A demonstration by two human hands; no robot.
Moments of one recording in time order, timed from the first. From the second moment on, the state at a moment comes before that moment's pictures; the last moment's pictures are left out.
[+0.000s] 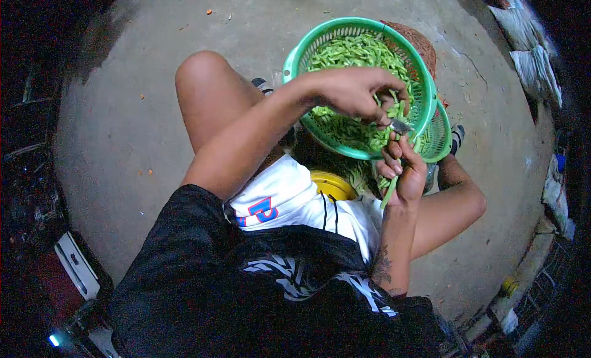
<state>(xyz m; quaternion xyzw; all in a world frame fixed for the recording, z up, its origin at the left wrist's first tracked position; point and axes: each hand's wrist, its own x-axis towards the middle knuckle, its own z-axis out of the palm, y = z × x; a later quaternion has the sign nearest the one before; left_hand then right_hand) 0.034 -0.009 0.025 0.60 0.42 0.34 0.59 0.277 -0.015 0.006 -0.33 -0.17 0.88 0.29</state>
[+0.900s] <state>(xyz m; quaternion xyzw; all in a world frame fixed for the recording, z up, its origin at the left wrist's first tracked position) 0.024 -0.005 0.029 0.67 0.45 0.37 0.47 0.265 -0.016 0.006 -0.31 -0.16 0.88 0.31</state>
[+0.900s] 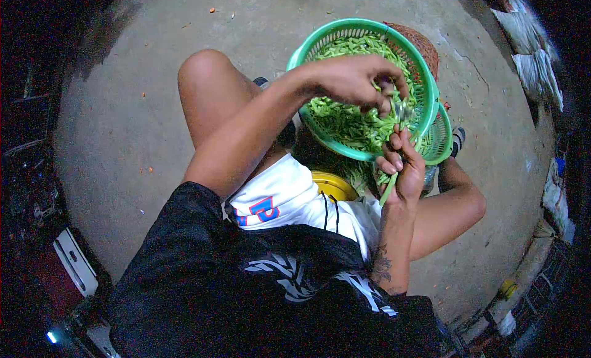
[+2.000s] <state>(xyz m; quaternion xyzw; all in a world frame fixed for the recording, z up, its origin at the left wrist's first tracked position) 0.022 -0.004 0.019 0.62 0.43 0.29 0.59 0.267 -0.002 0.001 -0.29 -0.21 0.91 0.22</state>
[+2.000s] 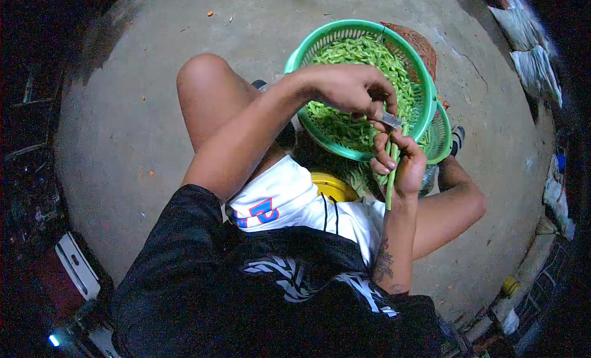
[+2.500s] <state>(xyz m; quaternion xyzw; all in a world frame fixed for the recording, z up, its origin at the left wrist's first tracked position) 0.026 -0.004 0.021 0.68 0.43 0.28 0.53 0.268 -0.014 0.009 -0.29 -0.18 0.91 0.23</state>
